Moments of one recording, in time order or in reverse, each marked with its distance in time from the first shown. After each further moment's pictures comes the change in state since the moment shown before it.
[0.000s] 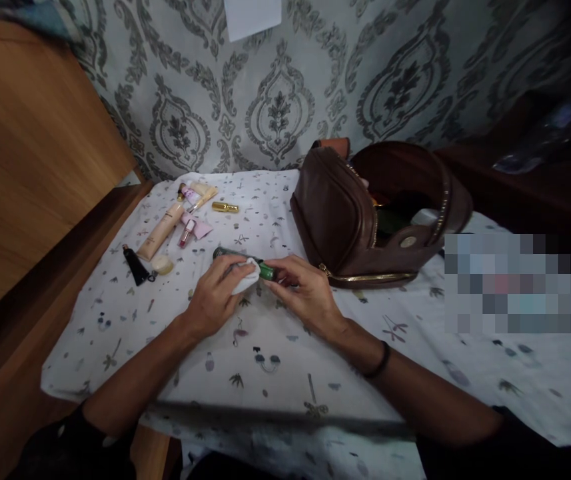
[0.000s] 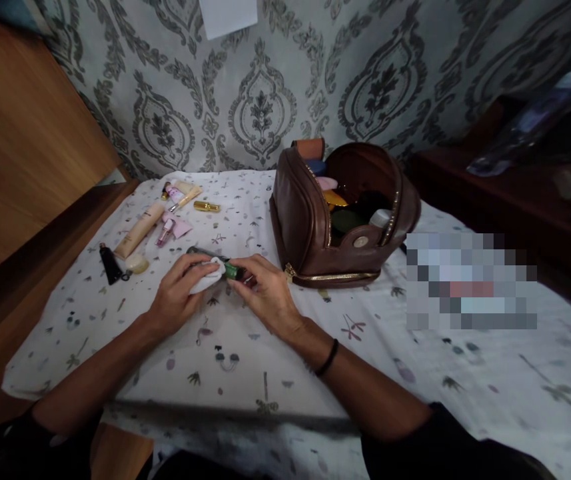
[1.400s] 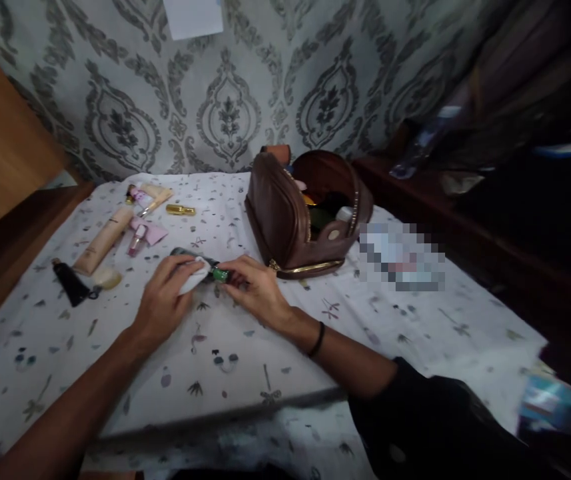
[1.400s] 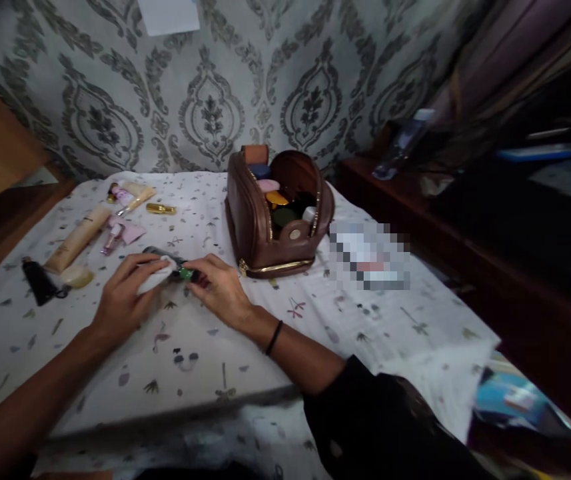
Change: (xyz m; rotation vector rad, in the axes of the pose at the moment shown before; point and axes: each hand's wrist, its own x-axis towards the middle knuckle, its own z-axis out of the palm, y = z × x) left_hand -0.001 -0.009 -0.001 0.012 -0.002 -0.096; right_hand -0.002 0.002 0.003 -0.041 -0.049 0.066
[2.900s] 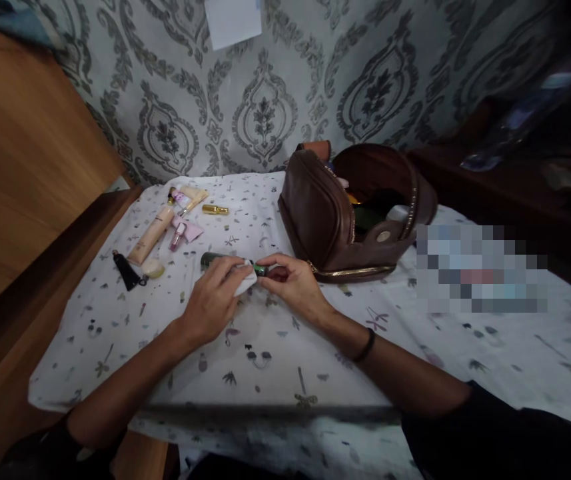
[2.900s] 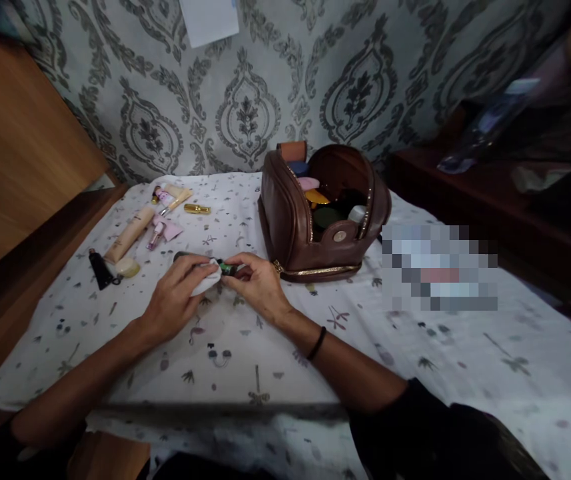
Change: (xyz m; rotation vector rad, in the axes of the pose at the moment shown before) left_hand 0.009 0.027 -0.003 0.097 -0.110 0.085; right_hand 0.011 0.000 -0.001 0.429 0.009 0.379
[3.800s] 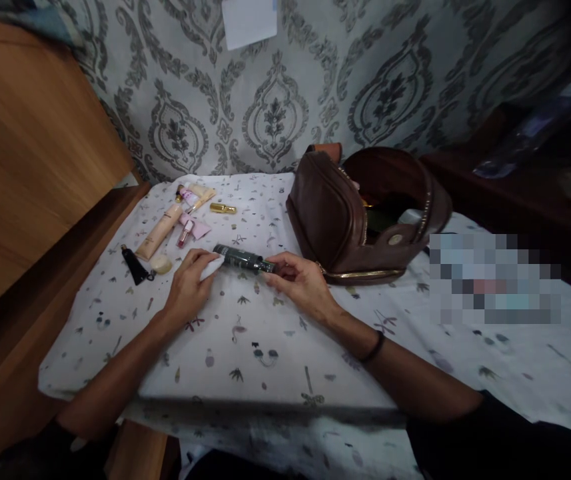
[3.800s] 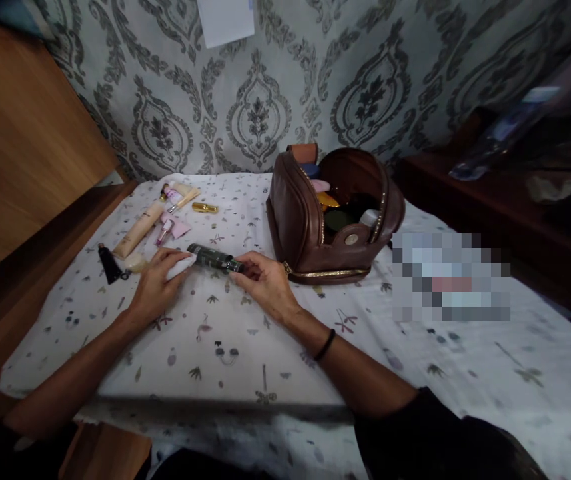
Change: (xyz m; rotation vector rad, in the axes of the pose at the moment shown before) left_hand -0.028 -0.051 -0.008 -0.099 0.026 -0.416; right_hand -0.001 0.000 0.000 -0.038 -0.031 0.035
